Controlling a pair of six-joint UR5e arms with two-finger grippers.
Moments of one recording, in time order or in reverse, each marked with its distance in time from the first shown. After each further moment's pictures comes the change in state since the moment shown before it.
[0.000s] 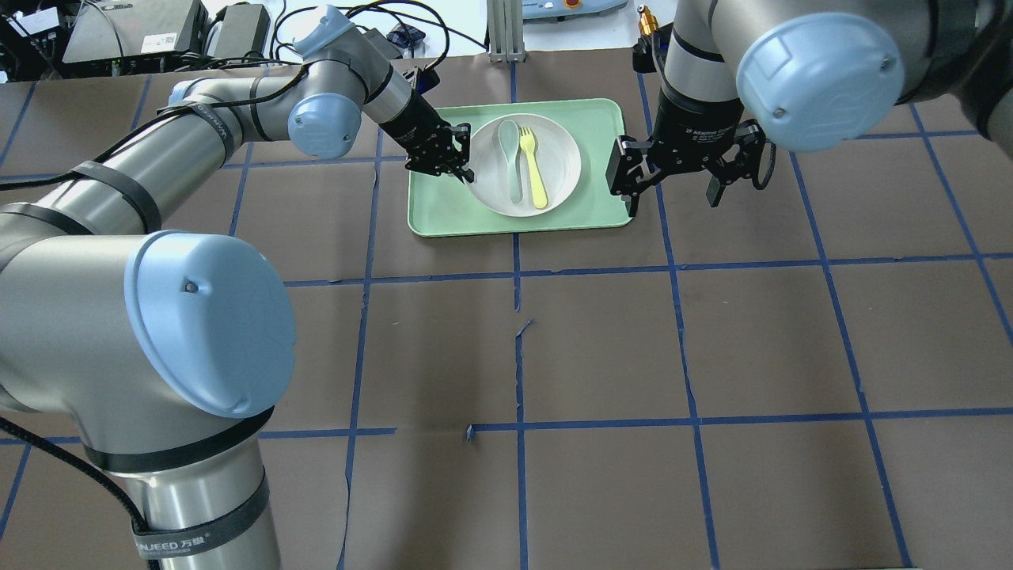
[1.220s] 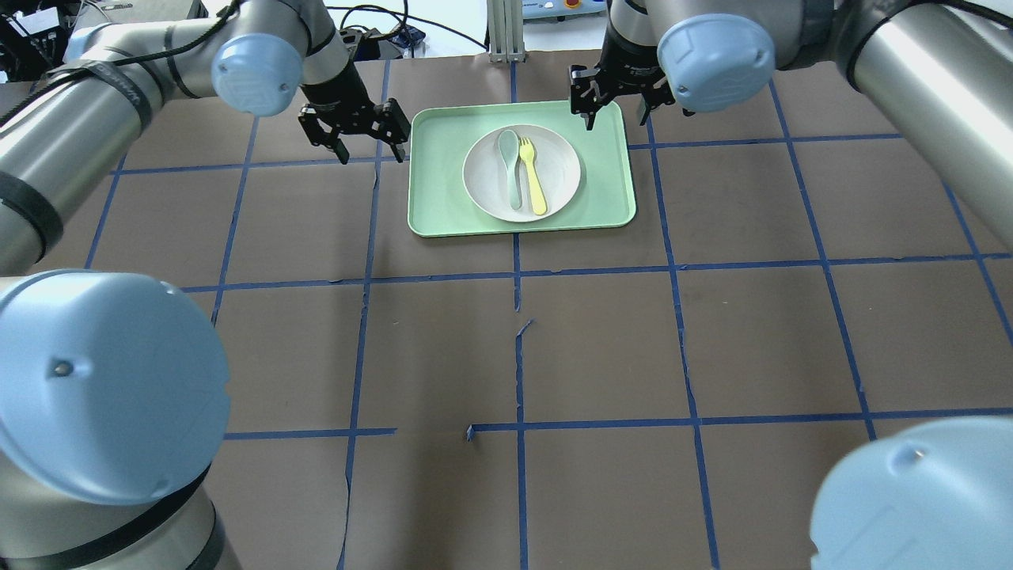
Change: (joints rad) left arm 0.071 0.223 -0.039 -0.162 0.413 0.191; right arm 0.039 0.304 -0.206 -0.351 0.040 0.033
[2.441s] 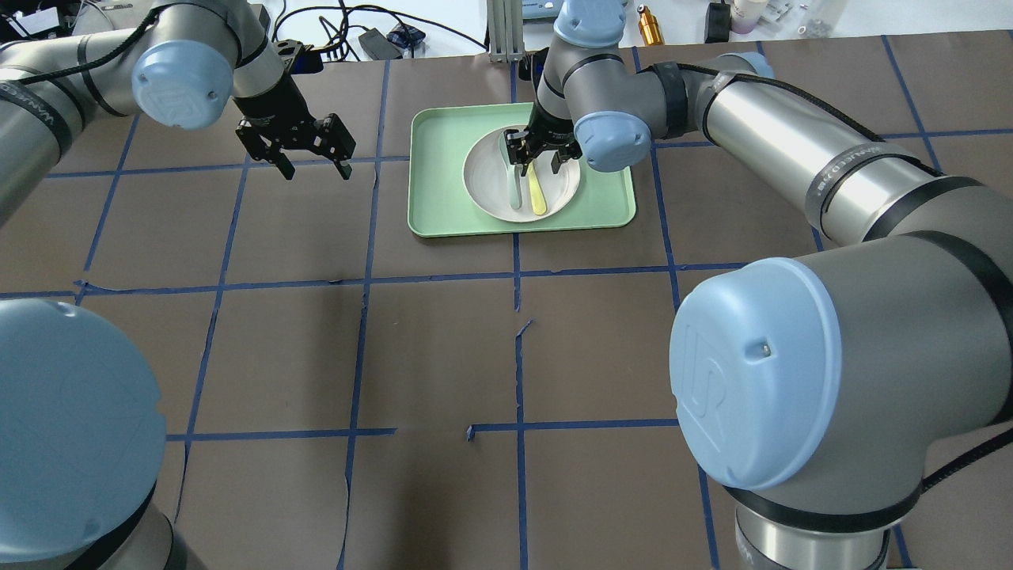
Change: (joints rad) left arm 0.066 0.083 -0.113 0.007 0.017 0.081; right arm 0.055 0.307 -0.057 -0.233 0.132 -0.009
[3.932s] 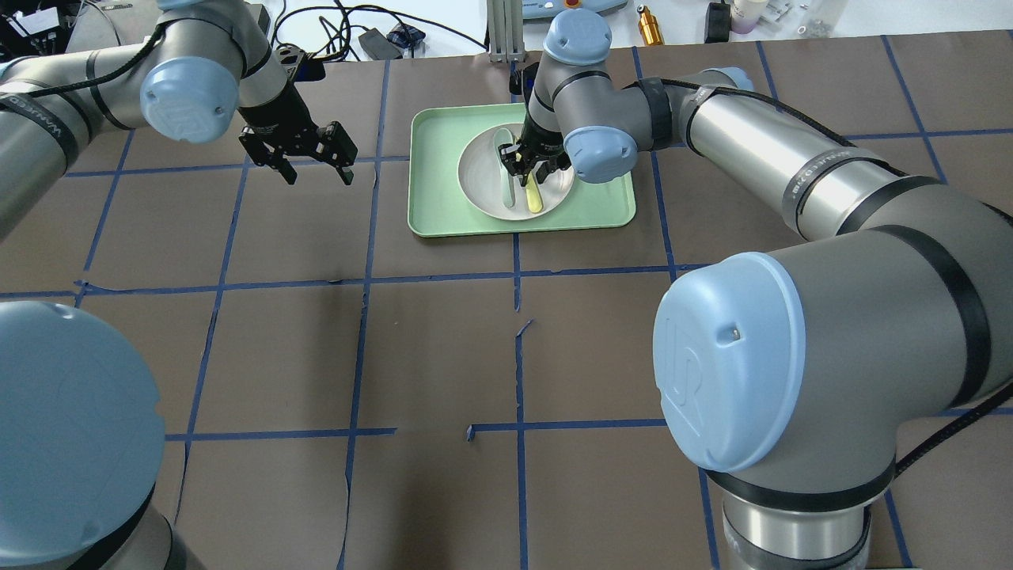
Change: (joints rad) left arm 0.000 0.006 -0.039 0.050 0.003 0.001; right arm 0.006 0.037 -0.013 -0.027 0.001 -0.021
